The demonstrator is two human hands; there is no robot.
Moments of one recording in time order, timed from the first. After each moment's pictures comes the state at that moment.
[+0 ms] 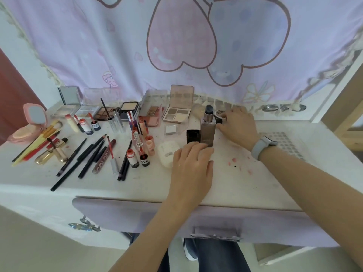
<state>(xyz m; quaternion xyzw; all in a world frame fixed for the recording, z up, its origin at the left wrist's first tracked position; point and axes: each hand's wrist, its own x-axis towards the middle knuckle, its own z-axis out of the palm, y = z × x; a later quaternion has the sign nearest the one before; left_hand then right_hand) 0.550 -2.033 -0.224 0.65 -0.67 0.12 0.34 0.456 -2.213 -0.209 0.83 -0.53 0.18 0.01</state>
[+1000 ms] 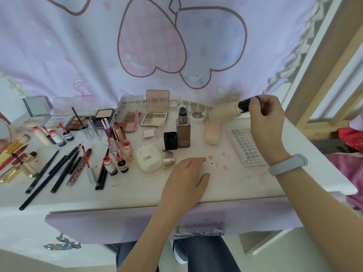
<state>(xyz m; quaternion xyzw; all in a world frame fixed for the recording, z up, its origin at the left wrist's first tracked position) 0.532 -2.033 -0.244 0.61 -0.70 -0.11 0.34 0.377 -2.147 -0.161 0.56 -0.47 0.63 -0.26</state>
